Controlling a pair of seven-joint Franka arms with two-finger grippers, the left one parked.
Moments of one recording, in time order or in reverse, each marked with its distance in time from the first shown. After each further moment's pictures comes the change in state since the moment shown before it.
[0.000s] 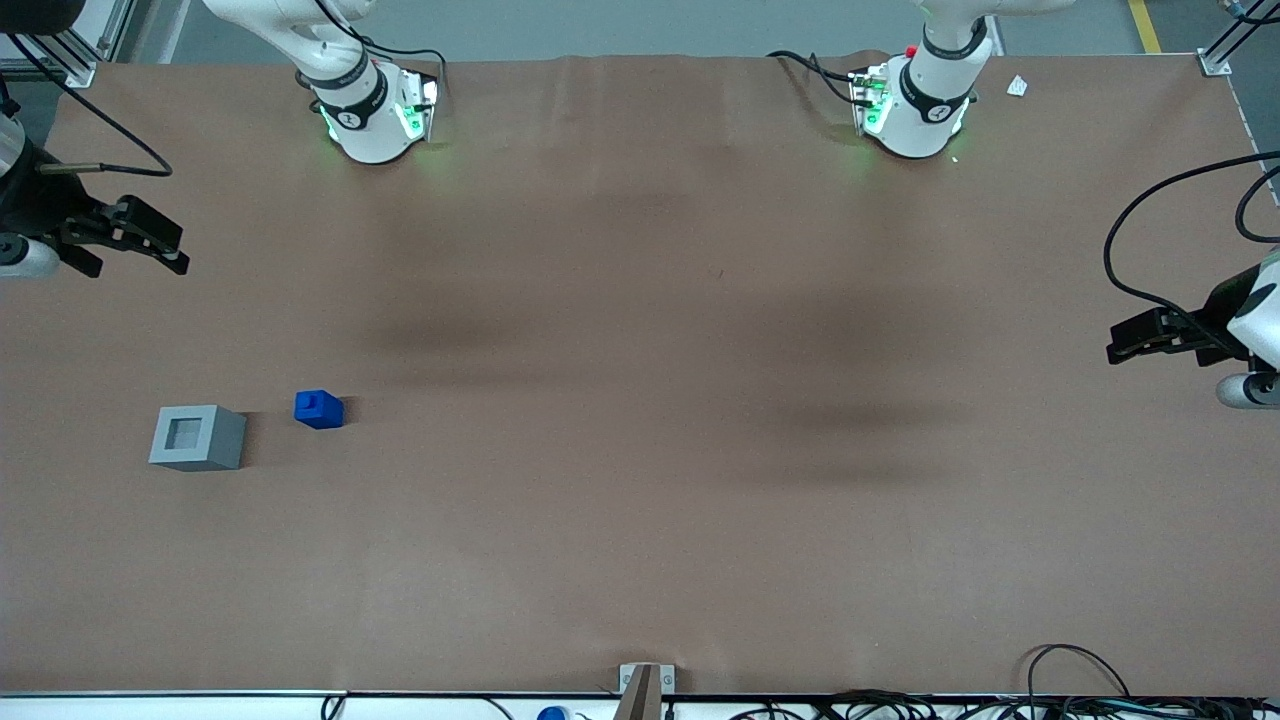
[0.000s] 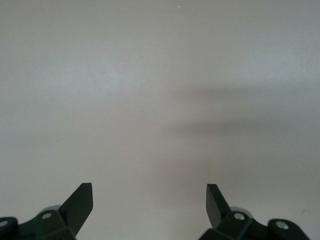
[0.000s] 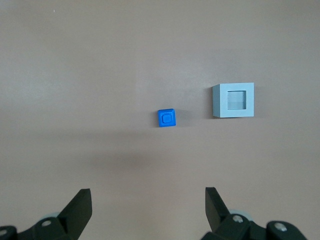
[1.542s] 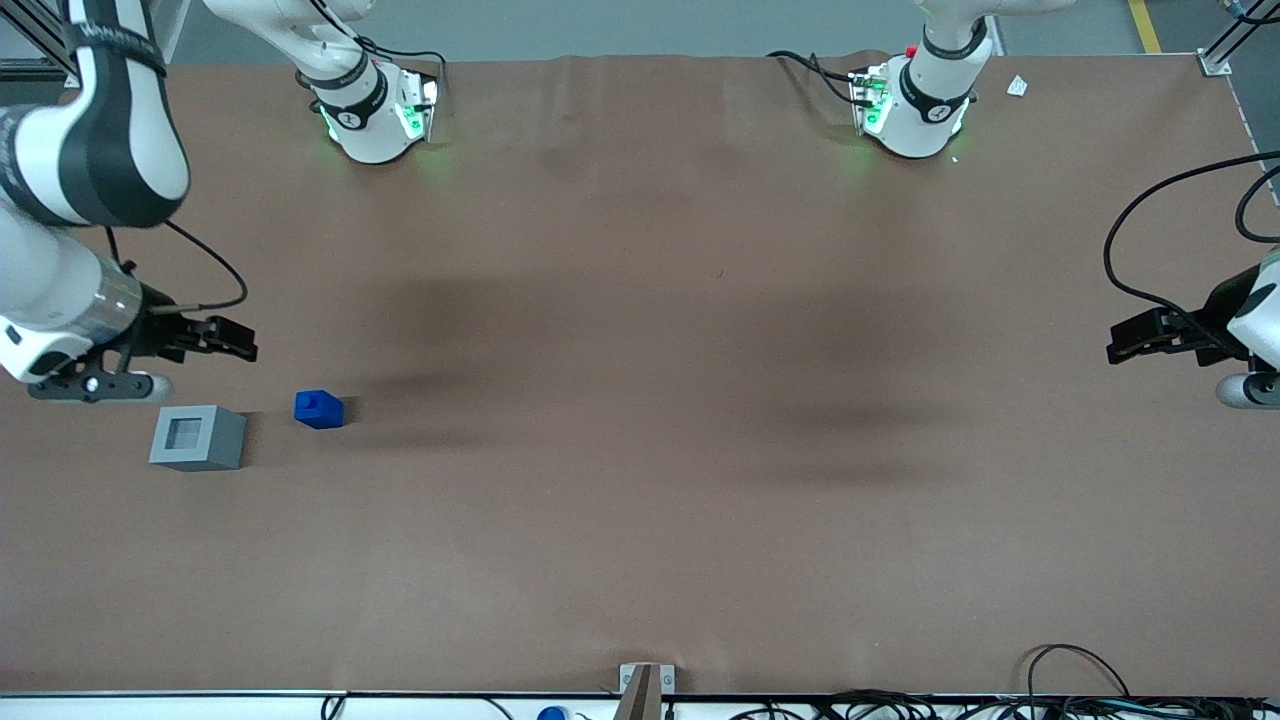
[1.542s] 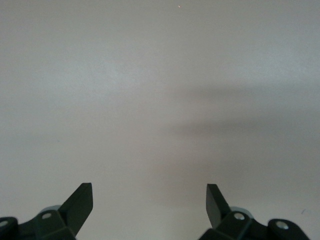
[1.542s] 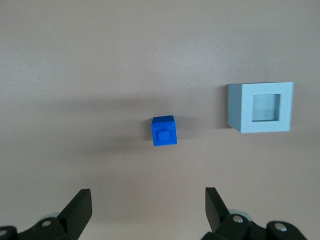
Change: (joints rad) arm -0.006 0.252 -0.005 -0.108 -0.001 0.254 -0.002
